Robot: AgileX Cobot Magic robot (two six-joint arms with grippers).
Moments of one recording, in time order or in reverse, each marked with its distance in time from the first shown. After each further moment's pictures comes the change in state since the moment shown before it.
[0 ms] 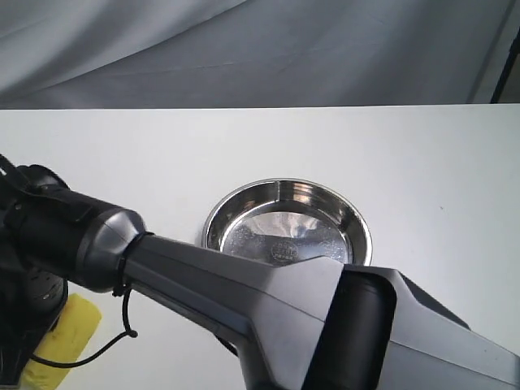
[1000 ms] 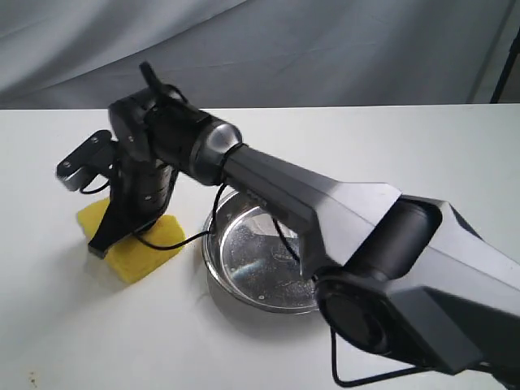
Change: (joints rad) left arm -0.019 0.000 0.000 0.000 0.000 0.002; right arm -0.264 0.000 0.000 -0.021 0.000 0.272
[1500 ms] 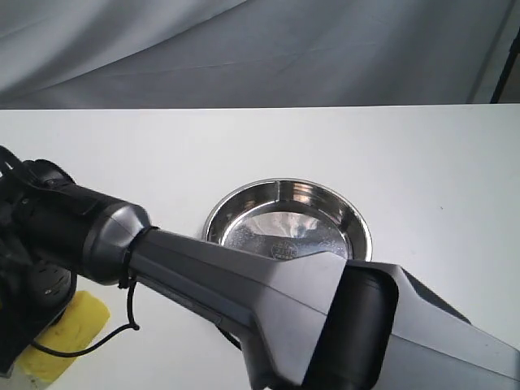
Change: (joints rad) left arm 0.000 0.000 0.000 0.000 0.002 0.000; right arm 0.252 0.000 0.000 -0.002 0.002 -0.066
